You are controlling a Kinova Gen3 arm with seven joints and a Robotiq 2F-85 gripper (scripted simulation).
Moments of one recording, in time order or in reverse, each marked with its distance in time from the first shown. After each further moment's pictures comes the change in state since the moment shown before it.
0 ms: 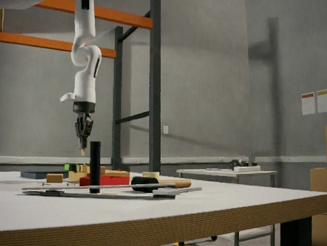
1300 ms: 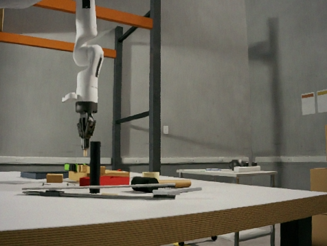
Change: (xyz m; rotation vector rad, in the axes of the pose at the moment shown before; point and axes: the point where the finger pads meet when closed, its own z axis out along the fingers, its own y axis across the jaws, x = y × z) arm -0.004 -0.015 0.001 0.006 -0.002 -0.001
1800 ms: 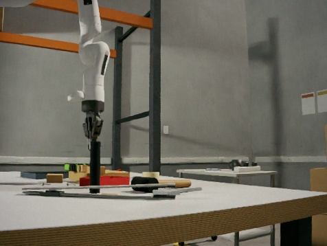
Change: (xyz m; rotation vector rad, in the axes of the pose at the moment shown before) arm -0.007 -0.044 0.003 0.013 -0.002 -0.003
